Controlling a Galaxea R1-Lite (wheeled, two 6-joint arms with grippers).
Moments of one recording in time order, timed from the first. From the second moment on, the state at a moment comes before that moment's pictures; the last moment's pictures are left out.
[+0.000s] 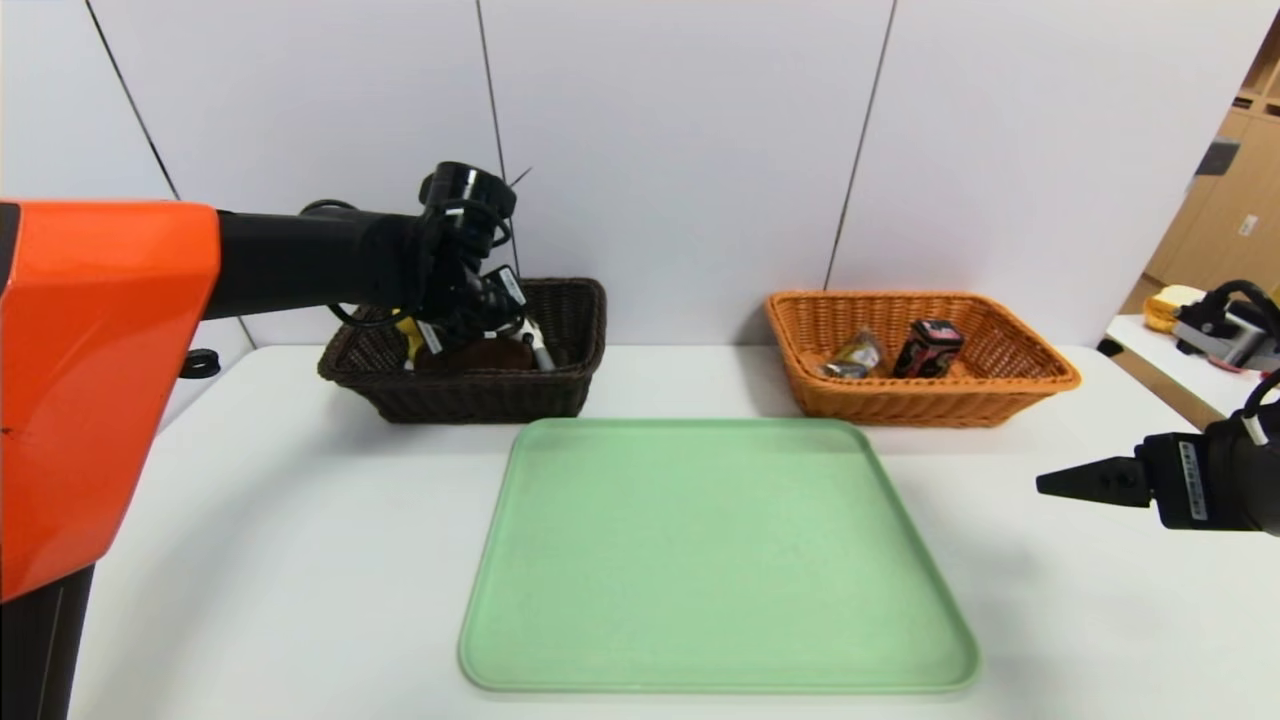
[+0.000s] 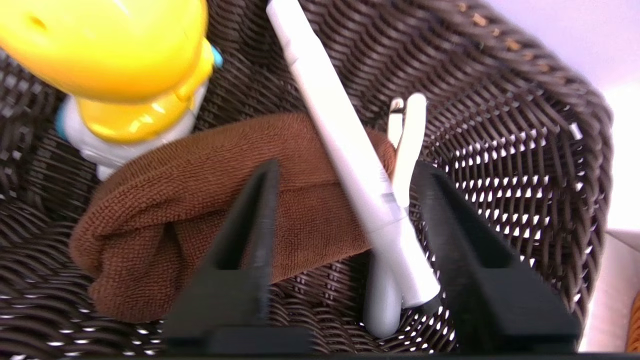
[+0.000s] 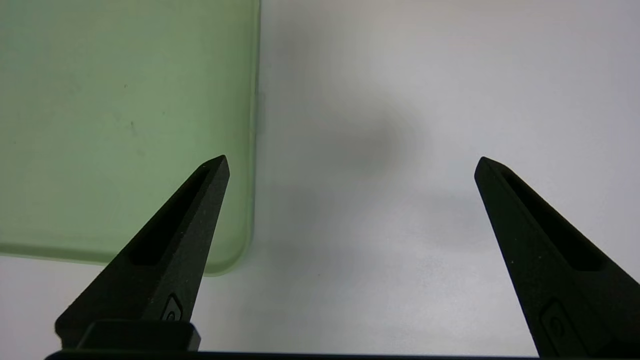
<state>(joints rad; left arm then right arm) -0.36 2.17 -1.89 0.33 0.32 -0.74 0.04 1.33 -0.95 0.42 0.10 0.08</state>
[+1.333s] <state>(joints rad) -0.13 0.70 -1.00 0.65 0.40 -0.16 0.04 0.87 -0.74 0.16 -0.03 -0.01</state>
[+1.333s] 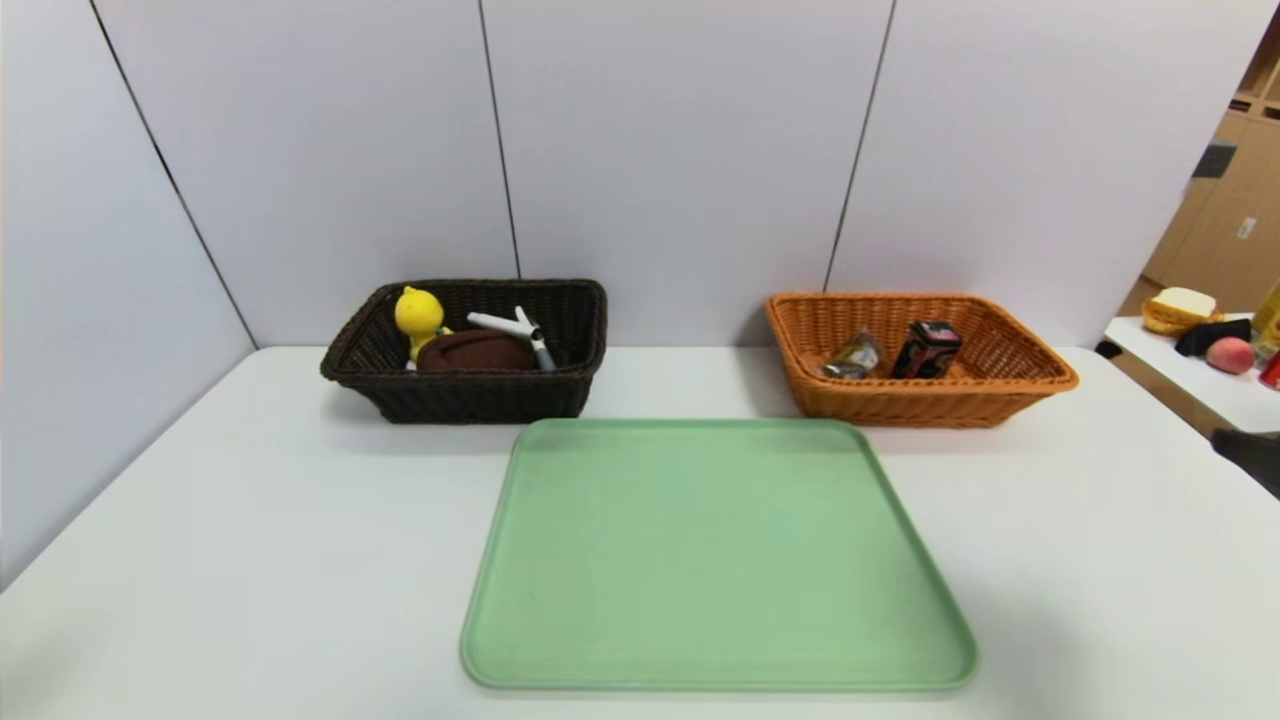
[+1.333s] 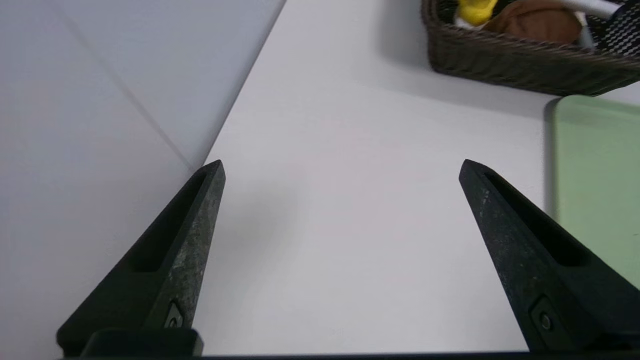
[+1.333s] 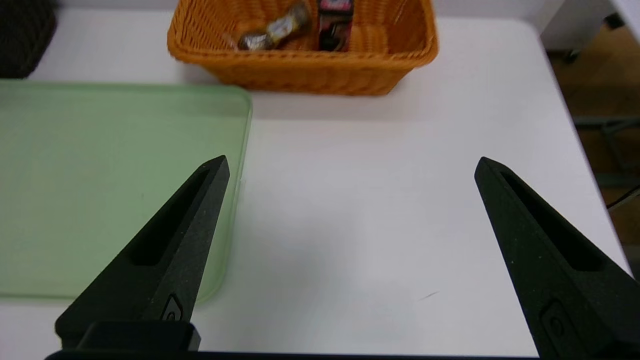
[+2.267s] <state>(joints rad) 0.00 0.24 -0.62 0.57 0.32 -0.19 0.00 0.03 -0.29 0.11 -0.03 -0.23</state>
